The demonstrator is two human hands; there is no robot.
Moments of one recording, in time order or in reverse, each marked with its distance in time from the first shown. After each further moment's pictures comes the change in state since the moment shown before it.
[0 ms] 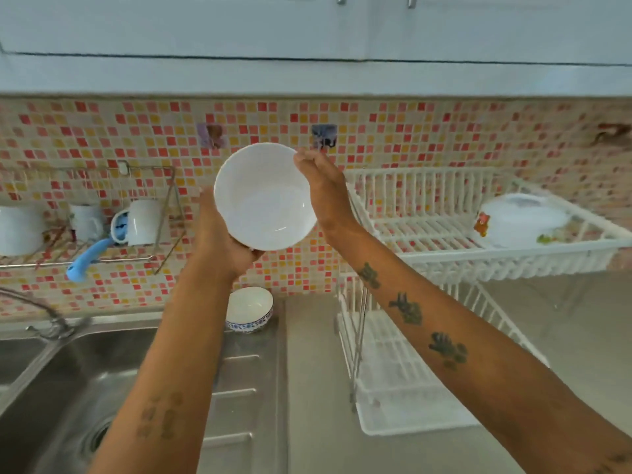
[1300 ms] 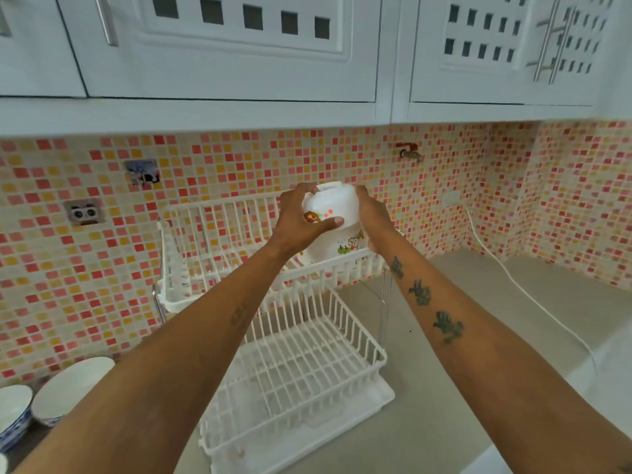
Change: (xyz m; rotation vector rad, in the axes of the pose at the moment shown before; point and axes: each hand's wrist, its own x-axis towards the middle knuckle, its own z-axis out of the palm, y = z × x) left_hand 0.057 -0.214 0.306 0.894 -0.555 0.580; right_hand 0.003 0.004 -0.368 -0.291 0.522 0.397
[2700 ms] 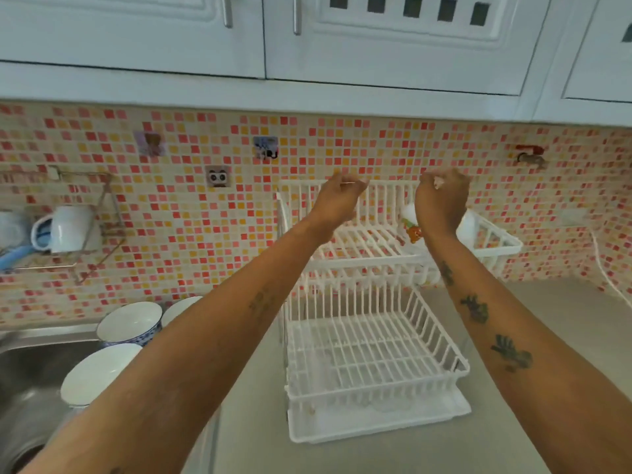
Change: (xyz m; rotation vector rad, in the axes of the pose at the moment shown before) left_hand -0.044 0.011 -0.114 -0.369 0.085 -0.395; right_hand -0.050 -0.025 0.087 -0.163 0.386 -0.408
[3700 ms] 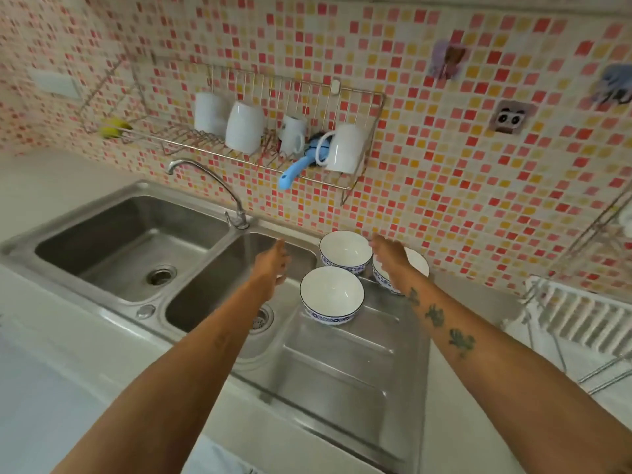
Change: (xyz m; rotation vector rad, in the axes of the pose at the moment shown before) left_hand -0.238 -0.225 -0.481 -0.189 0.911 -0.601; right_hand -0.391 -0.042 0.355 0.032 -1.262 0.544
